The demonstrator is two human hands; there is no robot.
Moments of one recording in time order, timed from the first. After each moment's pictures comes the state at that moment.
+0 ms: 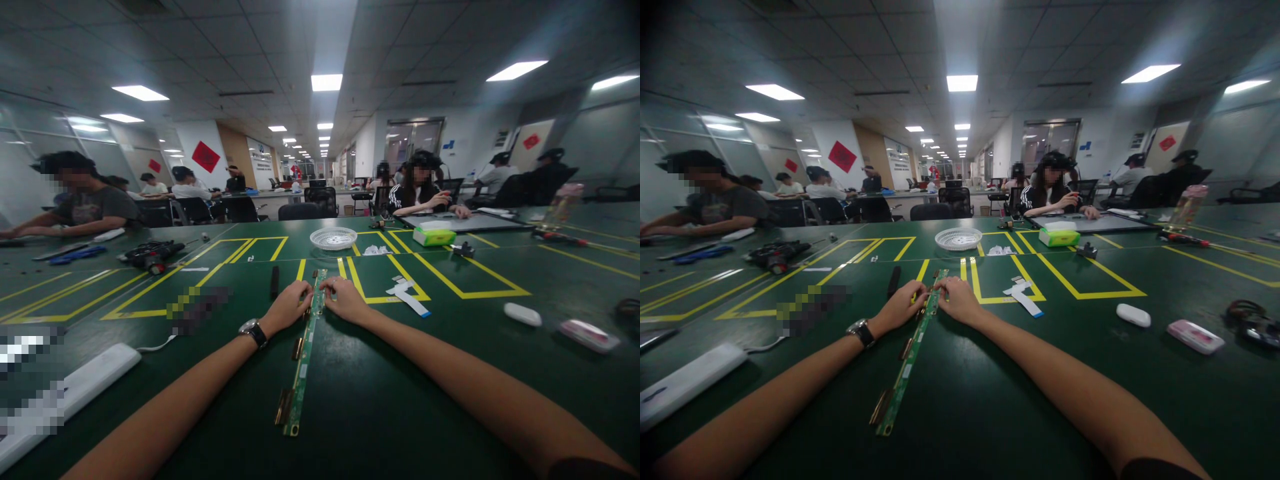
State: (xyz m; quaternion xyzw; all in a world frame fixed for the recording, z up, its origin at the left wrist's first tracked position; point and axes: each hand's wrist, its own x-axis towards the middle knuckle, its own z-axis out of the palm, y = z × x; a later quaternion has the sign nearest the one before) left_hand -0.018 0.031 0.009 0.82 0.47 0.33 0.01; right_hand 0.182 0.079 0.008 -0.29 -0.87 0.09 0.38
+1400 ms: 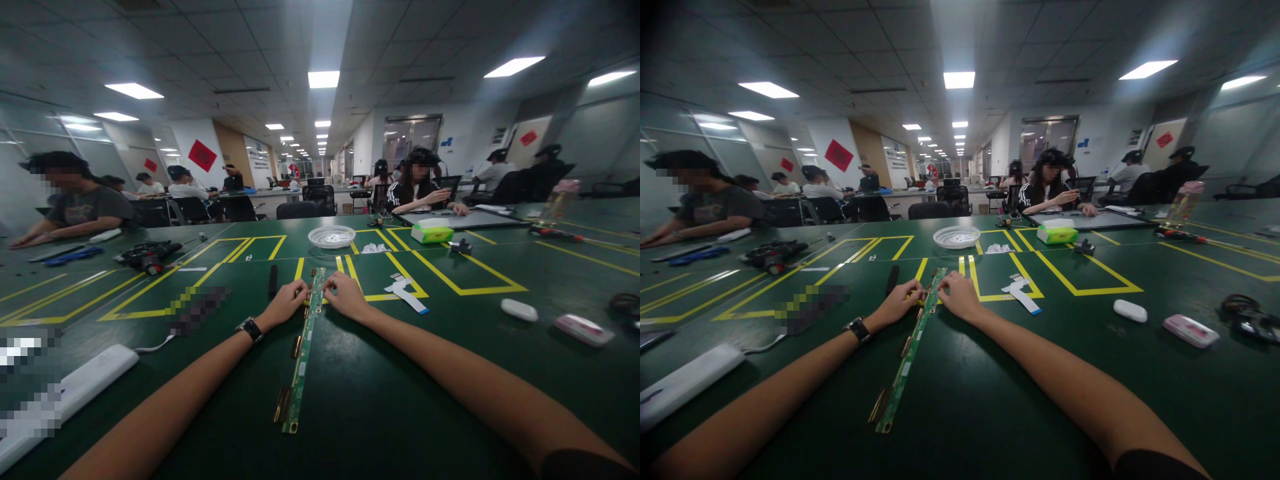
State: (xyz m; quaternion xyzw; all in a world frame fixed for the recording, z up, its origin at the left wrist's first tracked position) left_hand -0.021 0.031 0.016 0.79 0.48 0.35 0.13; right_hand 0.183 0.082 0.006 -0.35 -0.85 0.10 0.38
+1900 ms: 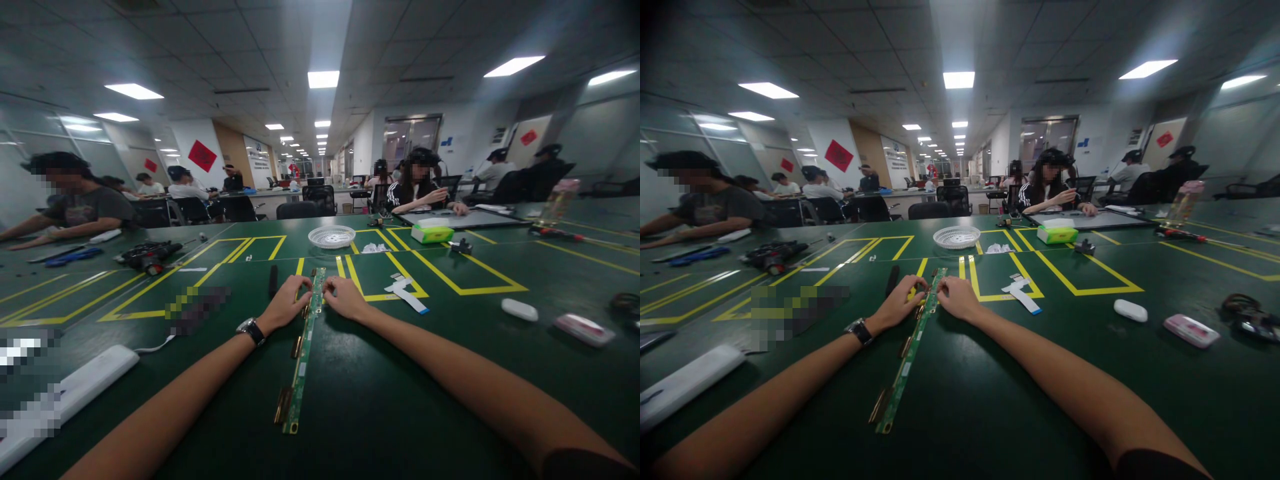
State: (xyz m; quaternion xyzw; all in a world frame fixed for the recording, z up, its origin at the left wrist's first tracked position) left_hand -0.020 0.027 0.018 0.81 0.46 0.36 0.05; right_hand 0.183 0.077 0.012 -0.34 -0.86 0.09 0.36
